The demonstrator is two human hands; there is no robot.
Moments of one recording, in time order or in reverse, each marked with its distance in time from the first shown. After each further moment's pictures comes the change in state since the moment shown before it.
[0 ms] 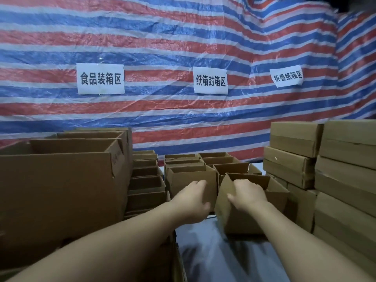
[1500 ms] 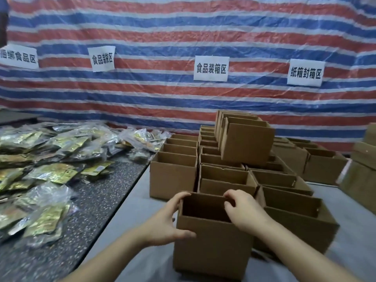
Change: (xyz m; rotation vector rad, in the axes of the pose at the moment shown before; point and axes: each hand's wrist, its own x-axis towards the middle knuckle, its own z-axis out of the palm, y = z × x) left_hand -0.549 -0.182 -0.141 -0.657 0.039 -0.171; right_hand -0.402 -0.336 -0.034 0.384 -0.228 -0.360
